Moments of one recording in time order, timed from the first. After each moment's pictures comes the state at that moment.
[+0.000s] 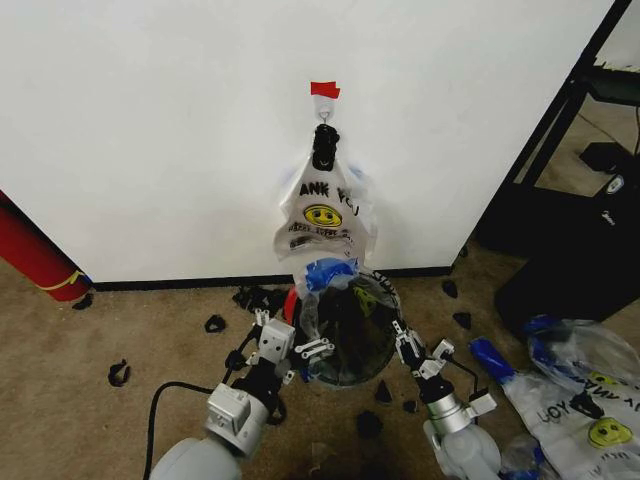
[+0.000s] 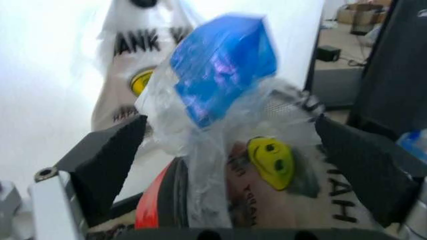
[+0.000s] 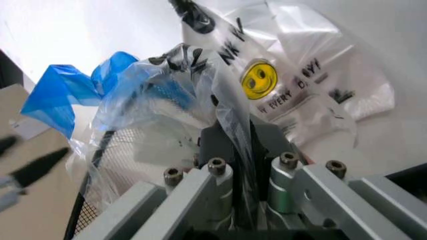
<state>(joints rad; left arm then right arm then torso) 1.42 -1.05 -0.07 -2.37 -0.21 0.23 -0.23 -1.36 1.23 0.32 1.62 1.15 0.29 -0.73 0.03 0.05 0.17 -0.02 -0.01</state>
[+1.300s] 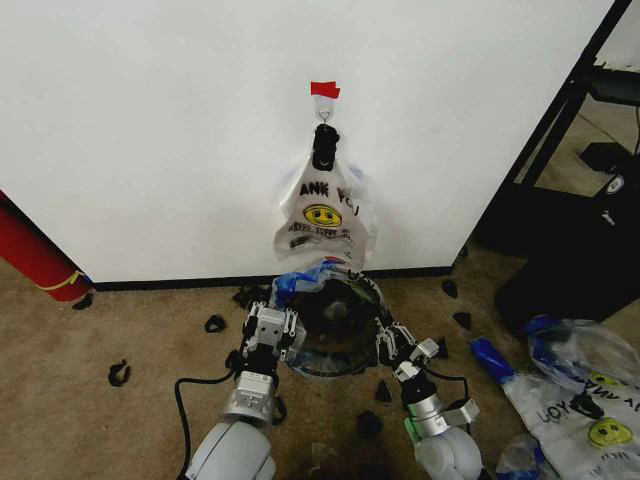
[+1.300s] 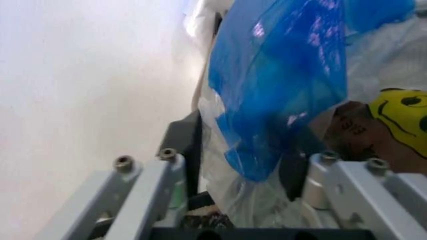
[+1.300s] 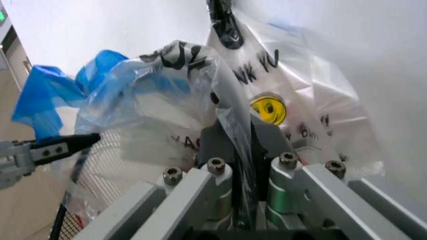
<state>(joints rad) 1.42 -1.23 -0.09 -2.23 0.08 0.23 -0.41 -1.38 1.31 0.29 1.70 0.71 0.56 -0.49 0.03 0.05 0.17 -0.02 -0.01</state>
